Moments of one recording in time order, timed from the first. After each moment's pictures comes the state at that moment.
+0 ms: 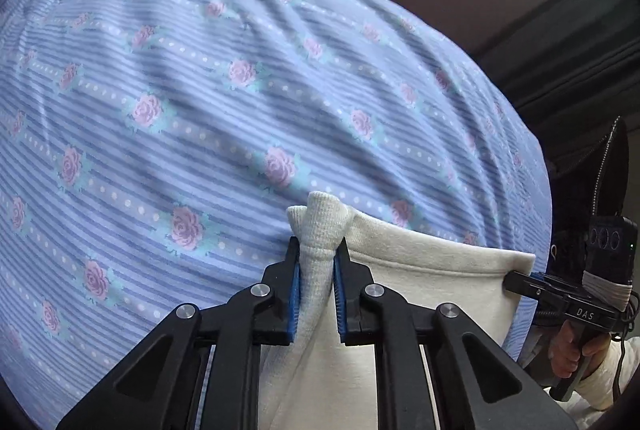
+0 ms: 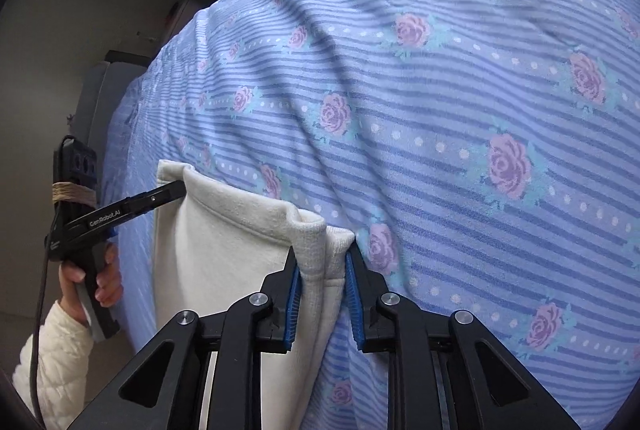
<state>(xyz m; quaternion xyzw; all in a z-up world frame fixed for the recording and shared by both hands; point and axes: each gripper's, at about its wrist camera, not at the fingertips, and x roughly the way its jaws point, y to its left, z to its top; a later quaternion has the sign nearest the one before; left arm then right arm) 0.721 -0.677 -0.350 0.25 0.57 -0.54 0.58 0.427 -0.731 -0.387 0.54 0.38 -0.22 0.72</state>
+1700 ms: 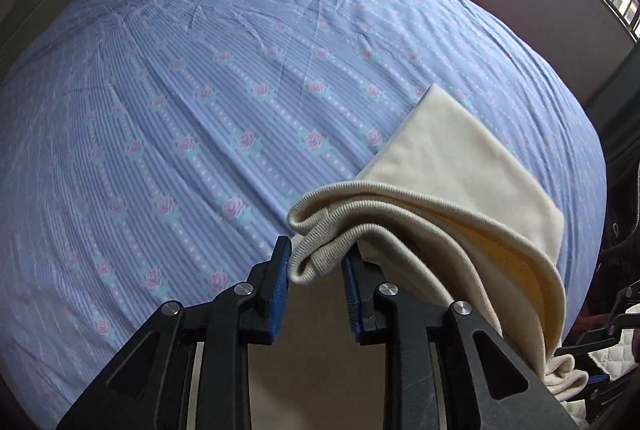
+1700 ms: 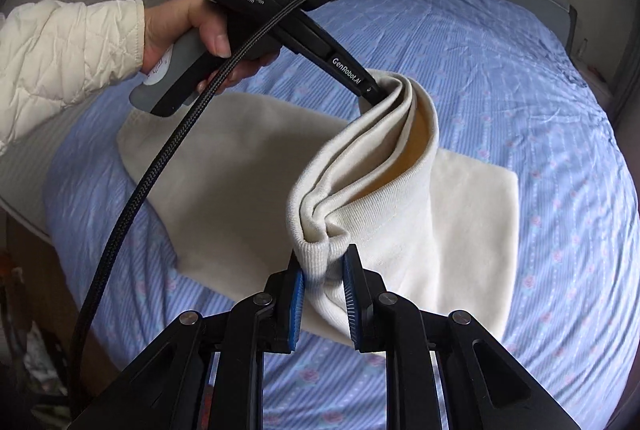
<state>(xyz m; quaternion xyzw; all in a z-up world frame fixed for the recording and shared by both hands) 0.615 -0.143 -0.277 0.19 0.53 -0.31 0.77 0.444 -0.222 -0.241 -0.10 0.49 0.24 0.83</state>
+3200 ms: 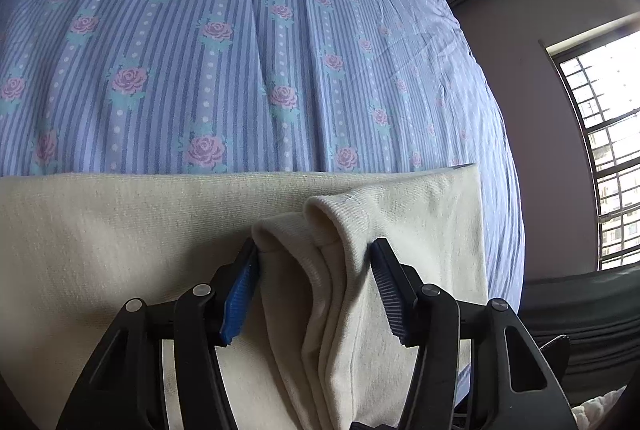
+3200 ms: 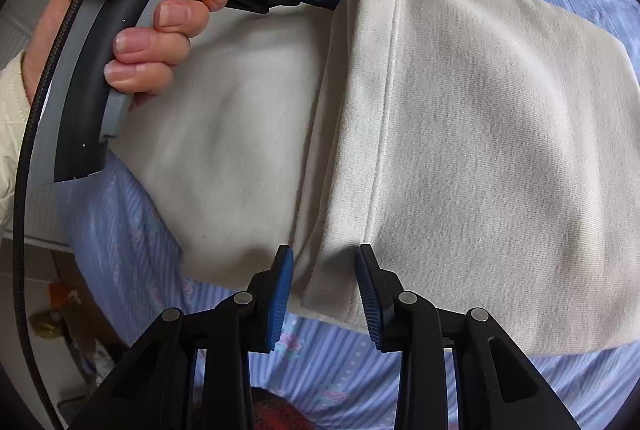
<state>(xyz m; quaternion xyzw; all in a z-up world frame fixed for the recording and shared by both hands) 0.621 -0.075 -0.349 -0.20 0.60 -0.22 0.75 0.456 -0.183 -0.351 0.00 0.62 0.23 0.75</state>
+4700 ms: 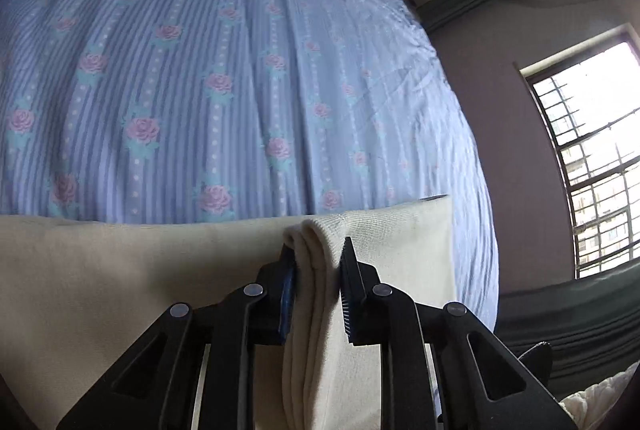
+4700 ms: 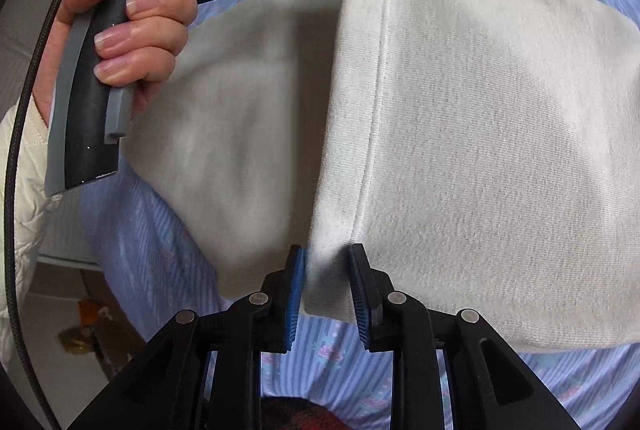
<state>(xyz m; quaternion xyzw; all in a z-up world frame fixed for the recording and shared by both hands) 0.637 -0.037 -0.334 -0.23 0.57 -0.24 0.75 0.458 -0.168 -0.354 0.06 0.62 0.26 0.74</state>
